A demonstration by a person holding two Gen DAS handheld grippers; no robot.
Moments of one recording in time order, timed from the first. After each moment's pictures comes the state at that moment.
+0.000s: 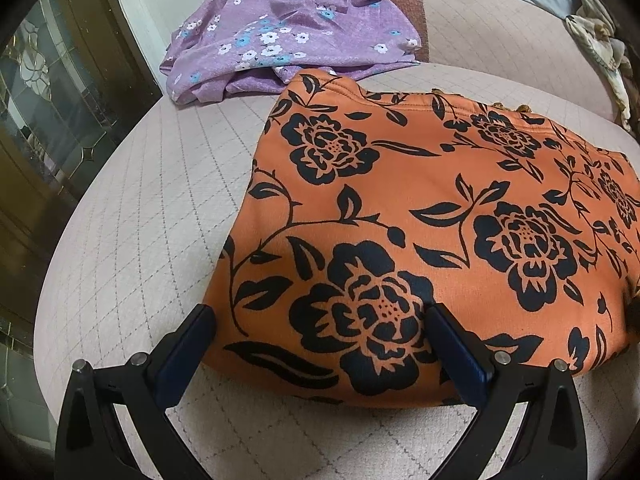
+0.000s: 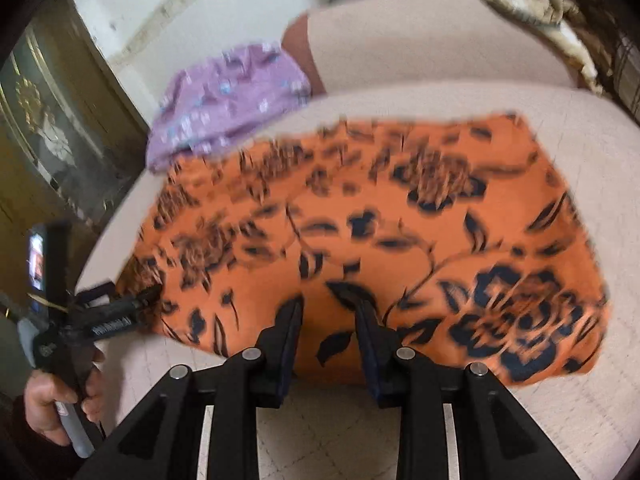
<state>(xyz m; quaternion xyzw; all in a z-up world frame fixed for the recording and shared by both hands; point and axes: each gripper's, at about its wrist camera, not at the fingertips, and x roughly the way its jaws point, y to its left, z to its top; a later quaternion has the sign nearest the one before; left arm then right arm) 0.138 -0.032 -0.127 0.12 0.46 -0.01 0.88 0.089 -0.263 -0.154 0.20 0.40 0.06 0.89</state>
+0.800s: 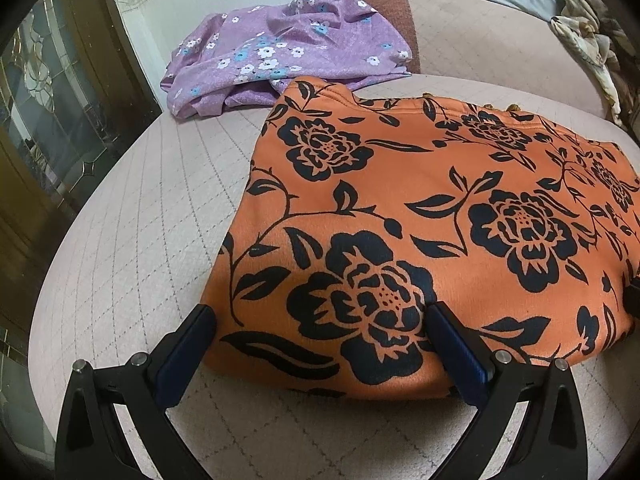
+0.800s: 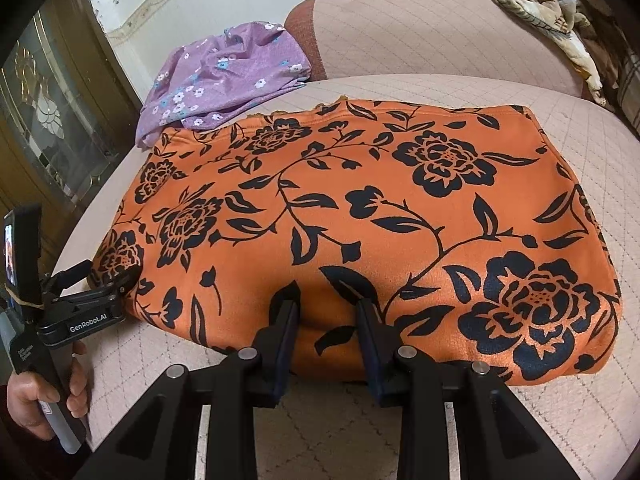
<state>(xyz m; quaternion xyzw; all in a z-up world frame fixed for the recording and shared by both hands) 0.123 -0.031 -0.135 0.13 0.42 -0.03 0.90 0.091 -0.252 -0.164 0.16 0.41 0.05 0.90</state>
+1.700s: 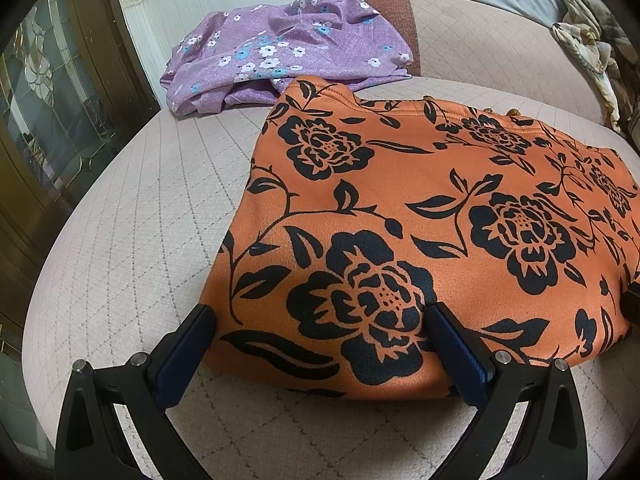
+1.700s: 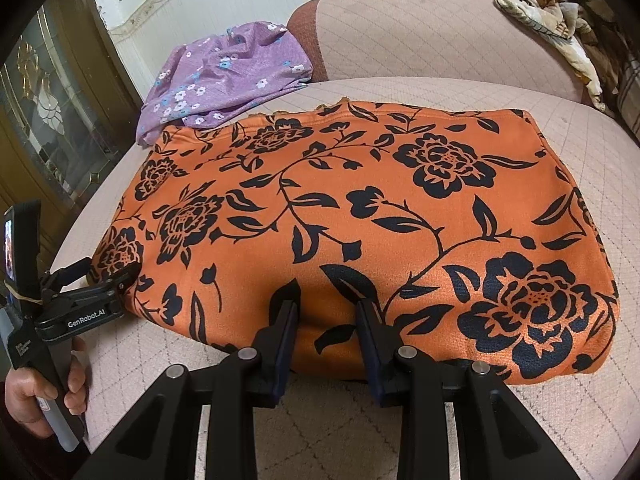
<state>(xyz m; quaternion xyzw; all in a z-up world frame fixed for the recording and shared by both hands) 0.124 -0.027 -0.137 0.12 0.43 -0.04 0.90 0.090 -0.250 -0.164 0.16 0.40 0.05 0.90</state>
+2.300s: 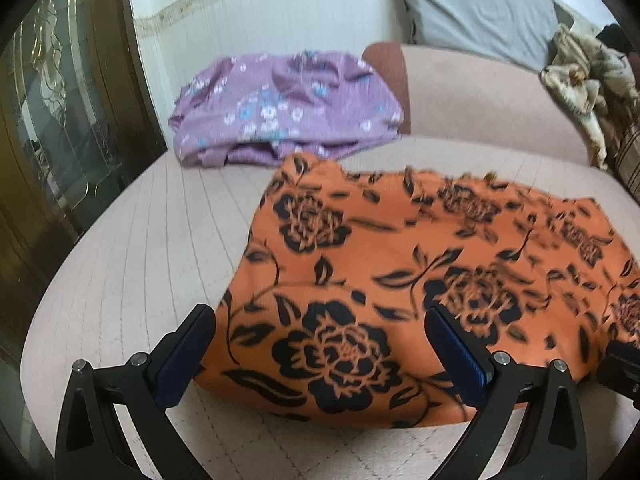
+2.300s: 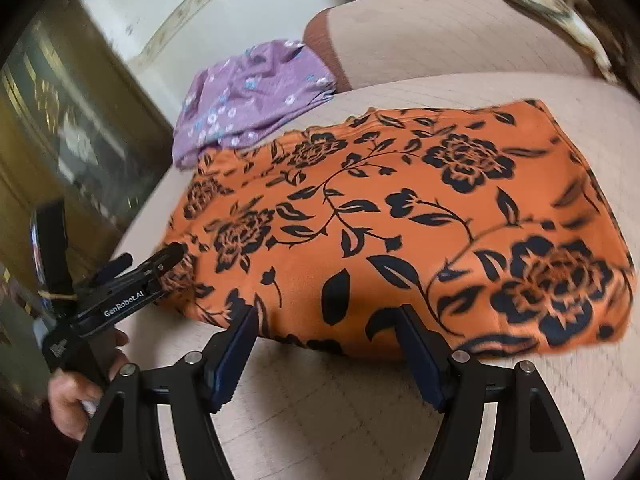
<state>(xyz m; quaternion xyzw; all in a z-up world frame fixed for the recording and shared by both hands) 0.110 -0.044 -0.092 0.09 0.35 -0.05 0.93 0.067 -0.259 -0.150 0.25 0.38 0.10 0.89</state>
